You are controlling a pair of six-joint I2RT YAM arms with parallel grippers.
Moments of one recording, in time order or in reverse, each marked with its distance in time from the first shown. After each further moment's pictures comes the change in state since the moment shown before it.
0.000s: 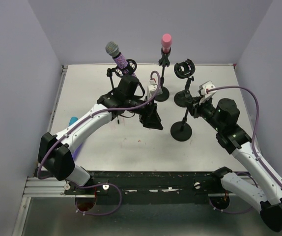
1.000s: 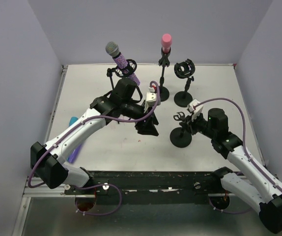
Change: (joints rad) left arm -0.051 -0.114 0.022 -0.198 -0.034 0.323; right arm -0.032 -0.014 -0.235 -0.063 -0.183 -0.102
